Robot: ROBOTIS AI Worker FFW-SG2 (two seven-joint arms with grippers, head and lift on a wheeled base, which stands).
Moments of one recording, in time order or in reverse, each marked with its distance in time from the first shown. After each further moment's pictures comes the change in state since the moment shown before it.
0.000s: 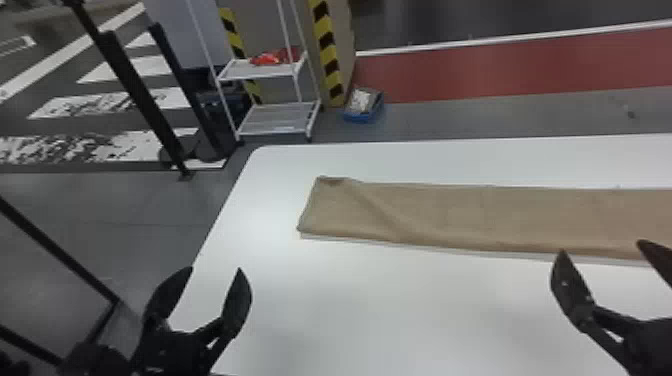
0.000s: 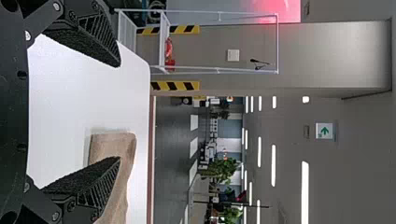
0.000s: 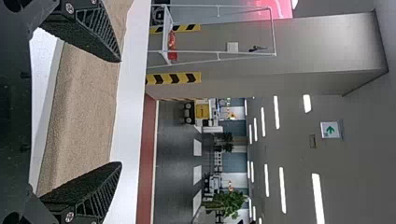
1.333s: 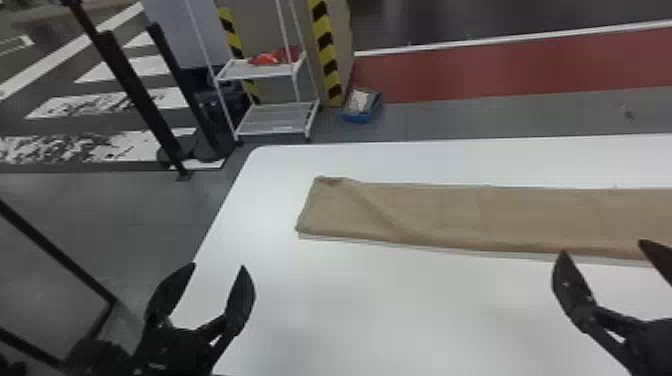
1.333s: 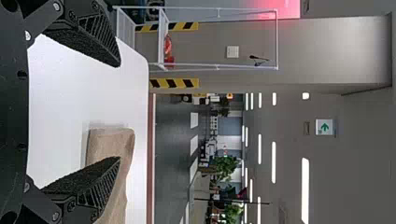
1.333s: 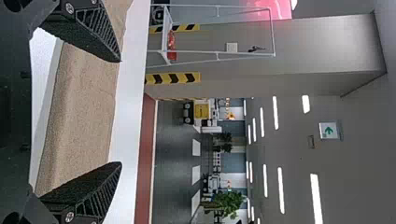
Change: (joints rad) left arm 0.002 0.000 -0.014 -0.028 -0.018 0.020 0.012; right arm 0.003 -0.013 -0.005 -0.001 -0.008 -0.009 0.000
